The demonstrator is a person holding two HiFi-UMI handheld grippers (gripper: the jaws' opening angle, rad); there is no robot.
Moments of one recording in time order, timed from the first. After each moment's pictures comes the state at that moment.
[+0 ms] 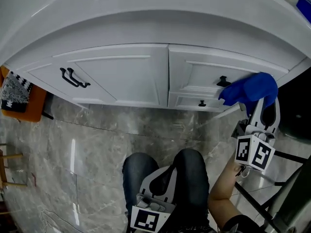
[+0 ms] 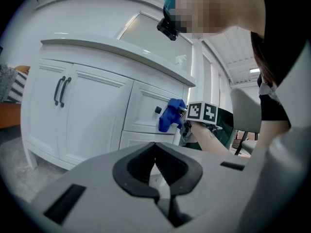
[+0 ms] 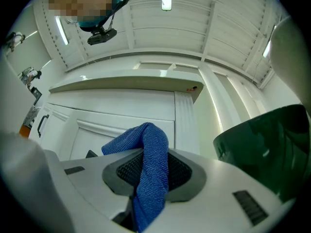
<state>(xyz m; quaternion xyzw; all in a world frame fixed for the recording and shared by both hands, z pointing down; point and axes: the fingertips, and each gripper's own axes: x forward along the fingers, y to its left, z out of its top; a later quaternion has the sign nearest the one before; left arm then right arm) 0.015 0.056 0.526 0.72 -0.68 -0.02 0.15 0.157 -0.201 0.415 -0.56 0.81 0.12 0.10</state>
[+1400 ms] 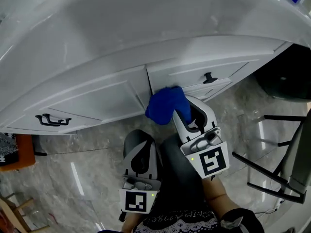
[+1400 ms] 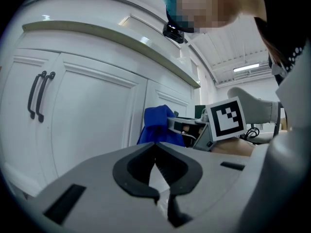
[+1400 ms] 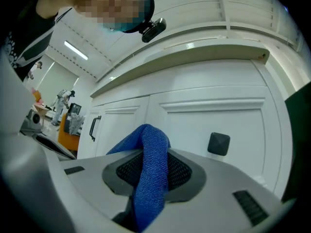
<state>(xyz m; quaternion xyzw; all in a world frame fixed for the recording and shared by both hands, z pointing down) -0.083 -0.021 0.526 0.77 -0.63 -0.01 0.09 -0.038 -0.121 0.470 -0.36 0.93 0.07 0.02</state>
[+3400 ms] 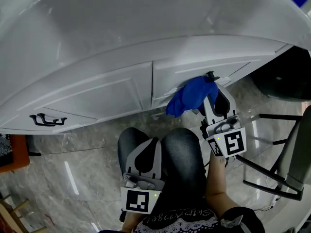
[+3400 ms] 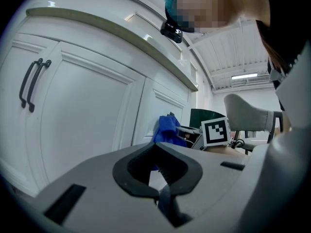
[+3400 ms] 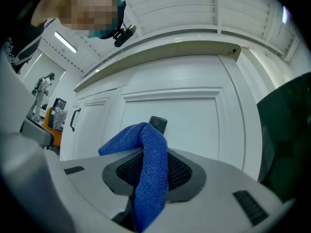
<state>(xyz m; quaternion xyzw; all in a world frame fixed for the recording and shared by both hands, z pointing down) -0.071 -0.027 0.528 0.79 -0.60 -0.03 0.12 0.043 -0.173 0.491 -0.43 0.90 0.08 0.02</state>
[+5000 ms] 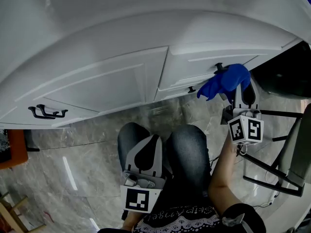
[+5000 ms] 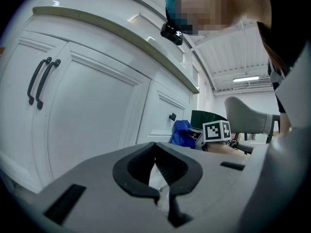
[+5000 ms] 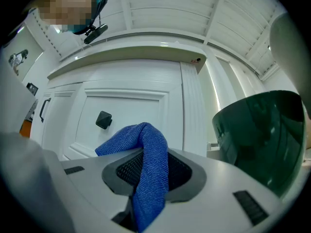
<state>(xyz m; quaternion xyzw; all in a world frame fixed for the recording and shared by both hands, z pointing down) -0.084 -0.013 0.533 0.79 -0.60 -0.03 0.13 0.139 -0.206 0.493 -0.58 0.81 0.07 0.01</state>
